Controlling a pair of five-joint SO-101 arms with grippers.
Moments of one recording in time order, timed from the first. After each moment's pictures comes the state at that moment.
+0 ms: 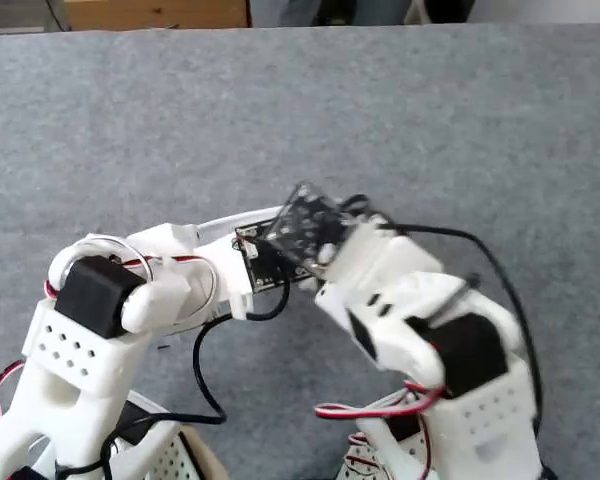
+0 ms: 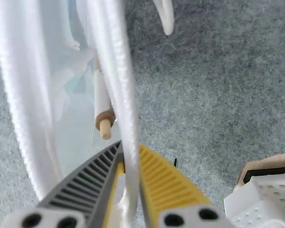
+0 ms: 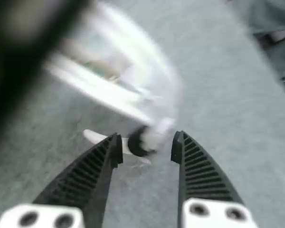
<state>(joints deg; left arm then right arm) 22.6 -44.0 15.2 100.4 -48.6 -24.9 -57.0 30.5 83.9 33.9</state>
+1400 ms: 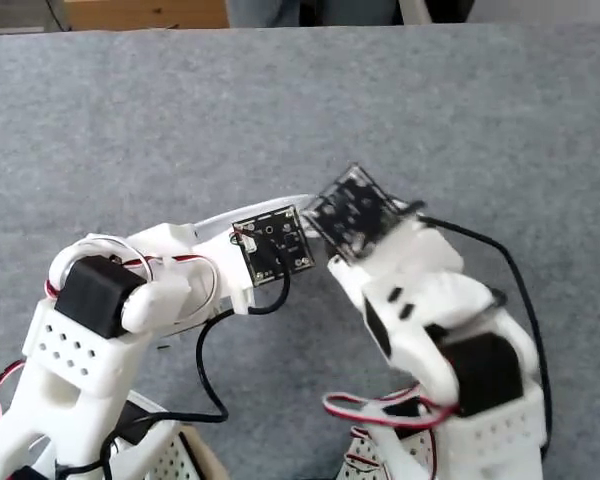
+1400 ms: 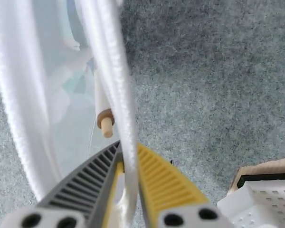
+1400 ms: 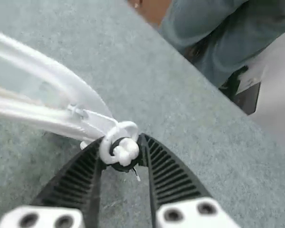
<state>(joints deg) 22.9 -44.0 15.2 100.4 -45.4 -18.2 -63.3 30.3 72.0 29.2</state>
